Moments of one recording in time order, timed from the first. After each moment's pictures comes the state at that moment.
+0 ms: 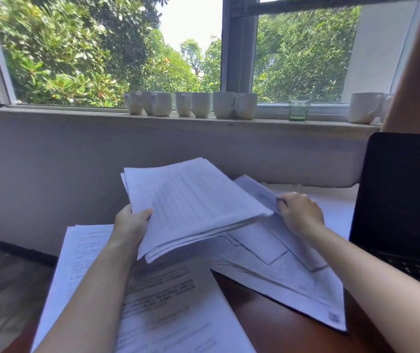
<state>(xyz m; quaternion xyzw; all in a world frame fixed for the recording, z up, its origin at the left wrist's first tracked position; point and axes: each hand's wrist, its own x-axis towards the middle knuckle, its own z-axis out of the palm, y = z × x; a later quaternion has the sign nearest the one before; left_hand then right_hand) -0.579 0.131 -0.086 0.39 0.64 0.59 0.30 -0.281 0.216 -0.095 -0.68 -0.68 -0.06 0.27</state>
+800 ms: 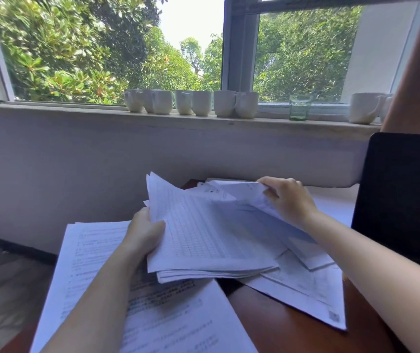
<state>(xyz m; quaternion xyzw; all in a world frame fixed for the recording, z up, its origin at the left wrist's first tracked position) -0.575 0.127 -0.095 0.50 0.66 0.47 0.31 -0.299 0.215 -0.070 -0.54 -0.78 -0.13 0.30</state>
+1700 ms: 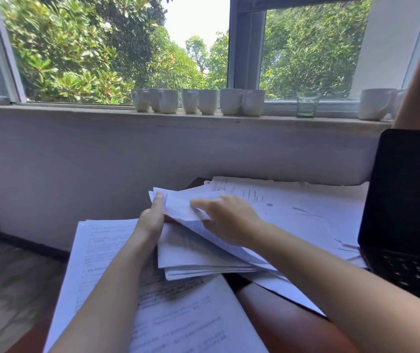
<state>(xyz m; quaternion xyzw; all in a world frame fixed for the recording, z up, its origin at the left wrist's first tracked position) -0.590 0.153 -0.111 0.39 0.60 0.55 0.42 -0.412 0.149 -0.065 -0.41 -0.89 -0.11 0.15</state>
